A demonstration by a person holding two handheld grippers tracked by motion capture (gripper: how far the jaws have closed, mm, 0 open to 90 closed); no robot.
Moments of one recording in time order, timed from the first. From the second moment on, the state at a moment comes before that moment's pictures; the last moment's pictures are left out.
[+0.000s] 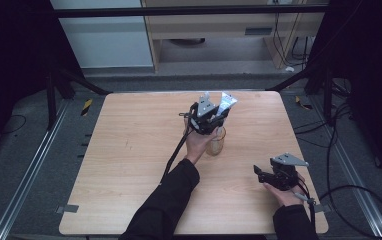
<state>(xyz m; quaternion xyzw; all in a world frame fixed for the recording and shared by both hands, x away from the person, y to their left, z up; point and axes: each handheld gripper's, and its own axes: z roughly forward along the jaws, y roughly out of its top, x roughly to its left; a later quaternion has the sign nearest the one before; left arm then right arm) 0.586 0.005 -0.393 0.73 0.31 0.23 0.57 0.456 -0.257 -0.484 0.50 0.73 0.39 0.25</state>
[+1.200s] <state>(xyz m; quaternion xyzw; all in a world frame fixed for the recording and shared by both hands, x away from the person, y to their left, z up) 0.567 0.029 -0.429 0.75 0.29 0.22 0.55 0.456 -0.255 -0.485 0.49 0.73 0.39 0.26</state>
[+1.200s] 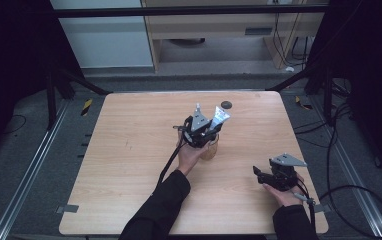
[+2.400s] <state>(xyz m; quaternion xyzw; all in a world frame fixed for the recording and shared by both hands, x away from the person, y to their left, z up) 0.515 0.080 -0.418 0.80 0.29 0.23 0.48 0.454 -0.255 -0.483 0.50 0.73 0.39 0.26</state>
